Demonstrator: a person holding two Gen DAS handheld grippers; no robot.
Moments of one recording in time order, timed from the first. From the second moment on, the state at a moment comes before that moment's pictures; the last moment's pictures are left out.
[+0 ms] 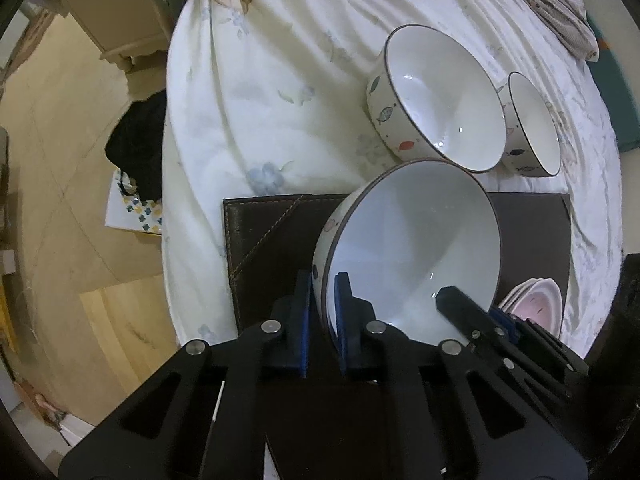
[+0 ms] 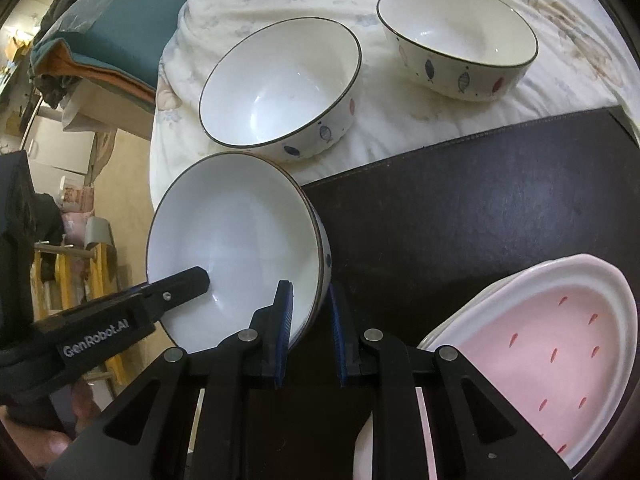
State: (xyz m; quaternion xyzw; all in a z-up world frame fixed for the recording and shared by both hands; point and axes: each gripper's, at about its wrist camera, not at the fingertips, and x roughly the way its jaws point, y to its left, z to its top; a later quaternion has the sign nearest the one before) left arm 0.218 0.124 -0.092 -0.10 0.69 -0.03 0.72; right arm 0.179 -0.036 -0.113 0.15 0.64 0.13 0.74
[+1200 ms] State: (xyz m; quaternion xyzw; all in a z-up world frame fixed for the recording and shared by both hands) left arm 0.133 -0.023 0.005 -0.07 0.61 -0.15 0.78; right arm 0.094 -0.185 -0.015 0.19 0.55 0.12 0.80
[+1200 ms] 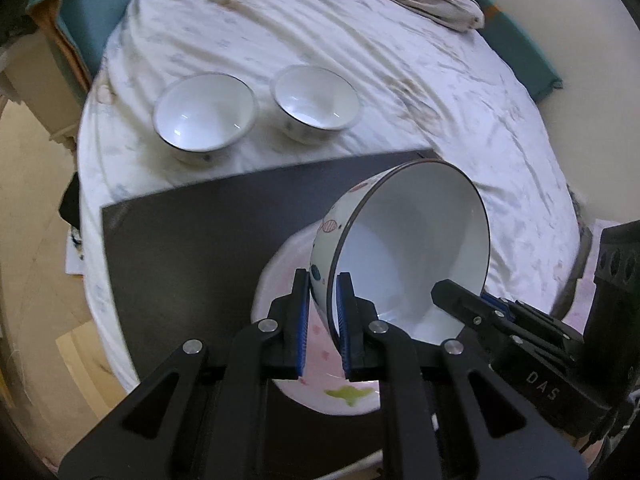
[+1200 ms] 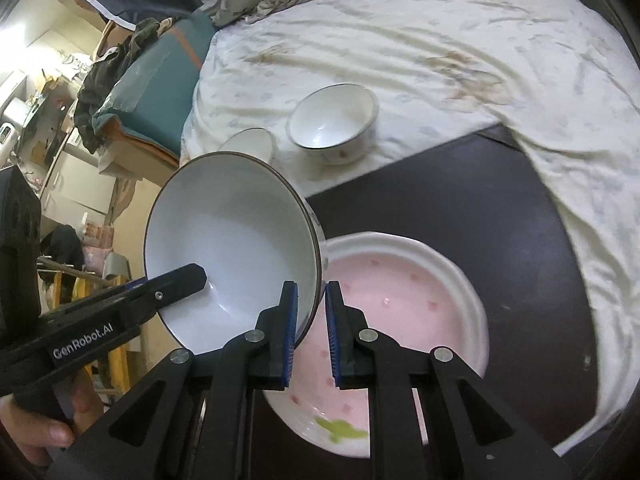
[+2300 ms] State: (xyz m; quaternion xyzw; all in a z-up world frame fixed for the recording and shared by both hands) left arm 0.095 -0.045 -0.069 -0.04 0.65 -0.12 0.75; right arm 0.059 -0.234 -0.079 0.20 0.59 0.18 0.77
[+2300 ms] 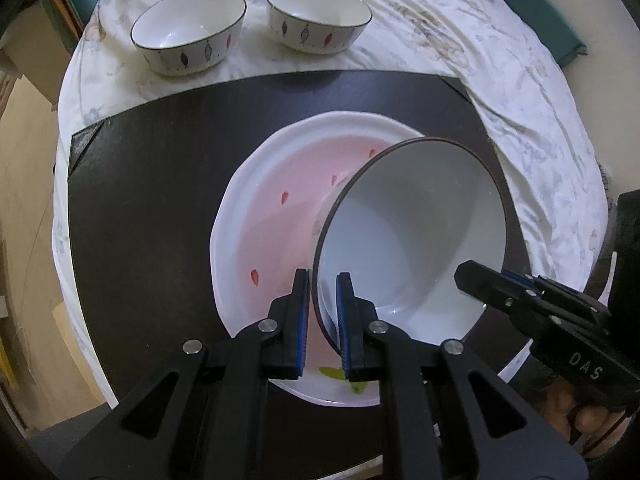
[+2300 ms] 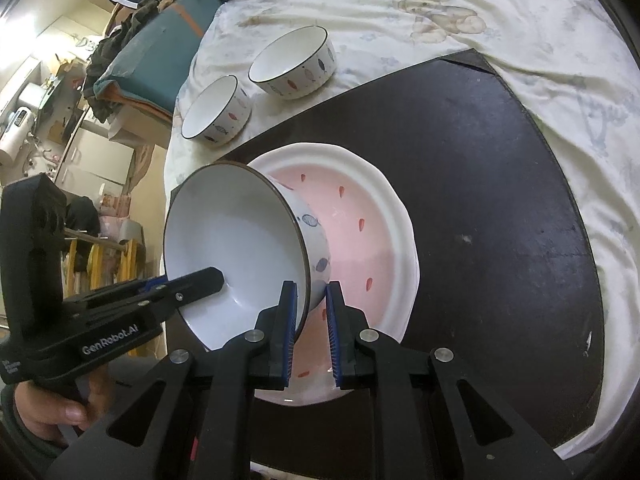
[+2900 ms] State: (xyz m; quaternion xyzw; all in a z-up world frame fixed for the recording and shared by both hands) left arm 0.100 -0.052 -0.076 -0.03 0.66 -0.11 0.75; right arm 0.064 -0.242 -0.093 0.23 0.61 0.18 0.74
